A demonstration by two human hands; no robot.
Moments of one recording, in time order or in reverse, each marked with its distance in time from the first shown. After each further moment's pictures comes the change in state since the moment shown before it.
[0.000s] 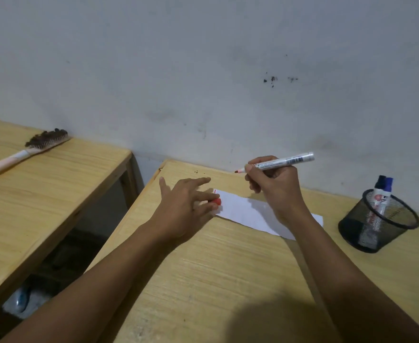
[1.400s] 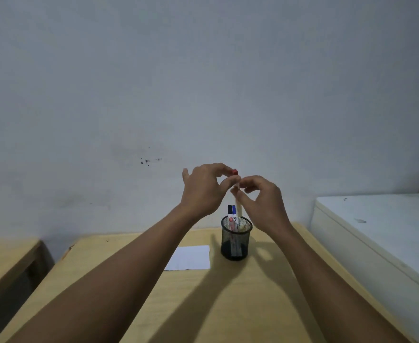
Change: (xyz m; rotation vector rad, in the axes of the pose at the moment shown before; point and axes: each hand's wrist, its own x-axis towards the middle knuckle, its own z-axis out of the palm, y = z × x) left_hand 0.064 0.323 -0.021 -0.271 0.259 0.359; right_hand -0.106 -0.144 -0.190 -0.652 0.451 -0.287
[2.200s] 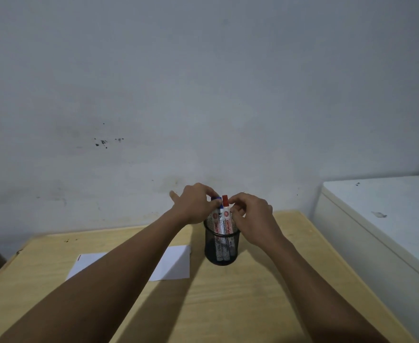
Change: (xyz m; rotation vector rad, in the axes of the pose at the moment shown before) left_hand 0.030 -0.104 0.132 0.209 -0.460 -0.326; right_hand 0.031 0.125 0.040 -0.251 -0.255 0.157
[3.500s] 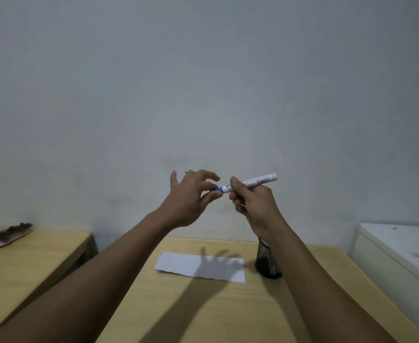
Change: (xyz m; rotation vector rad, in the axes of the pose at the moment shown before) left_hand -0.150 -0.054 -0.190 0.101 0.332 0.337; right_hand -0.046 -0.199 -0.009 1.039 -0.148 0.036
